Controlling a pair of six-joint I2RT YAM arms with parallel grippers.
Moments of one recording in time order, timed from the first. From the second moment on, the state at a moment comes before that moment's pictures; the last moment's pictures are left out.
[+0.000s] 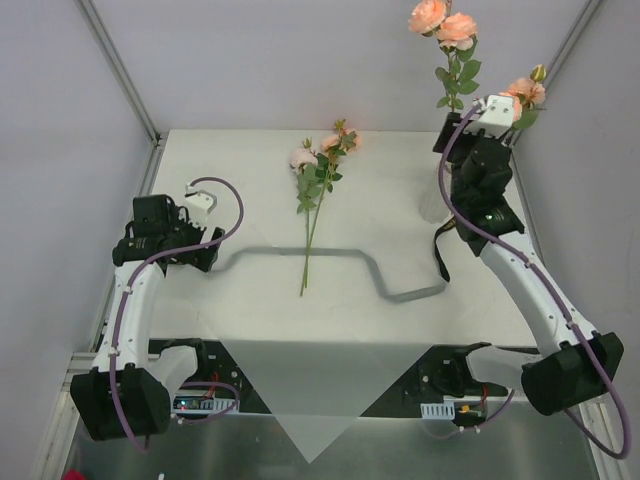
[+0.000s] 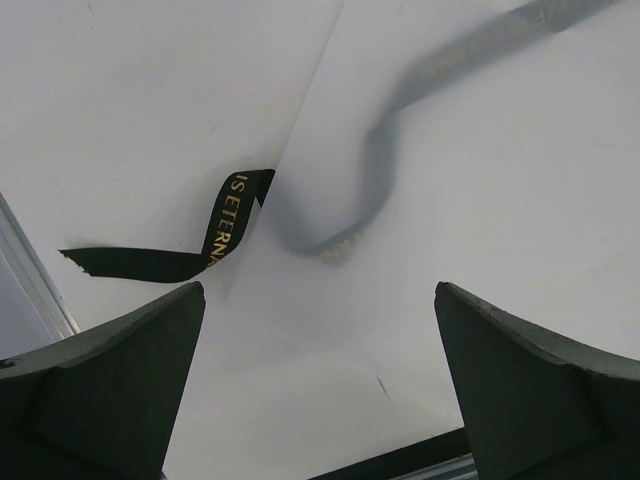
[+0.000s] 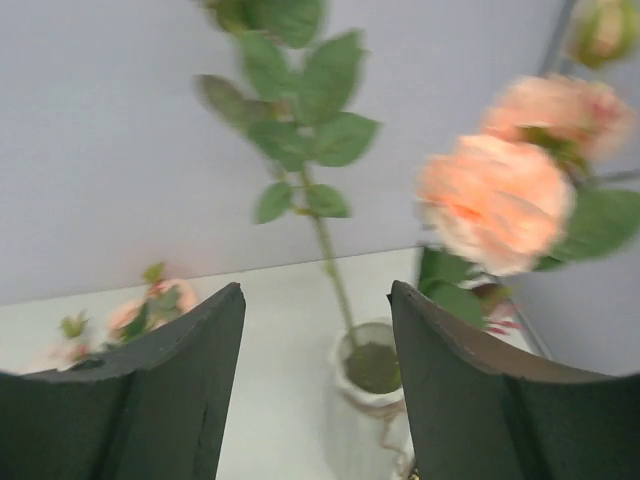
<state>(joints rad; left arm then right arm) 0.13 1.00 0.88 -0.76 0.31 0.49 0.28 1.23 1.16 0.17 0.50 0.00</state>
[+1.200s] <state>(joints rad) 0.13 1.01 0.88 -0.77 0.34 0.49 0.72 2.25 1.87 -0.42 -0.07 0.19</state>
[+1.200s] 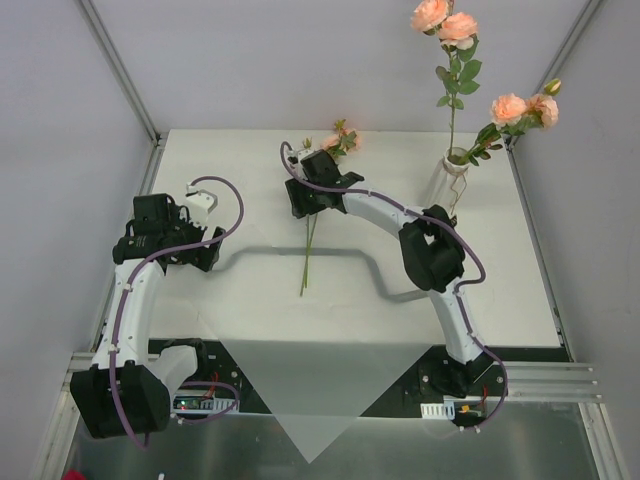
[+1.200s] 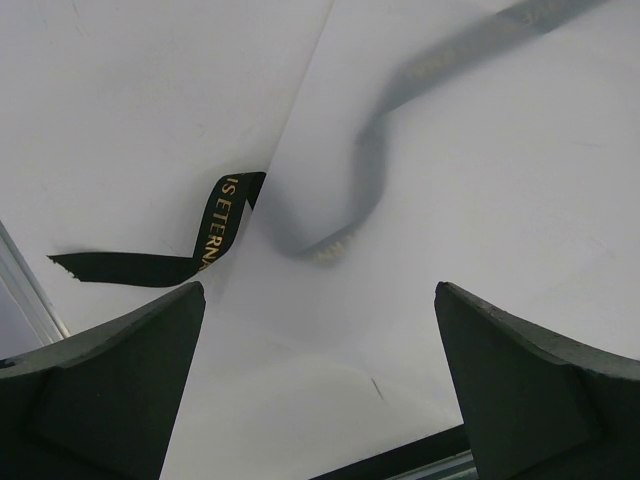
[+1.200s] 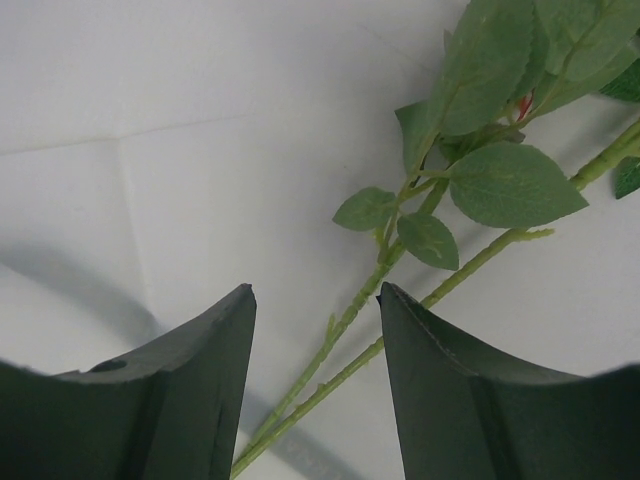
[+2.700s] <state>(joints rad) 0.13 1.02 0.89 -0.77 0.39 0.47 0.72 2.22 1.91 -0.54 0.04 0.22</state>
